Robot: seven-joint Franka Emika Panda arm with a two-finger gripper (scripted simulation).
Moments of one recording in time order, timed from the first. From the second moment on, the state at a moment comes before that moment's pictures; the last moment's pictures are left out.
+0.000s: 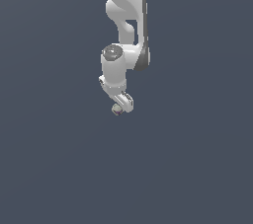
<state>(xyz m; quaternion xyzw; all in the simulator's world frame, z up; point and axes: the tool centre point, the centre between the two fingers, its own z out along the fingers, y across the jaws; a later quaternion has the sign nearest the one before) -0.075 -0.046 0.087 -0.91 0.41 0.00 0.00</state>
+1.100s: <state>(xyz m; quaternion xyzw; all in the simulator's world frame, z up) -0.075 -0.045 0.037 -0.91 0.41 0.00 0.00</state>
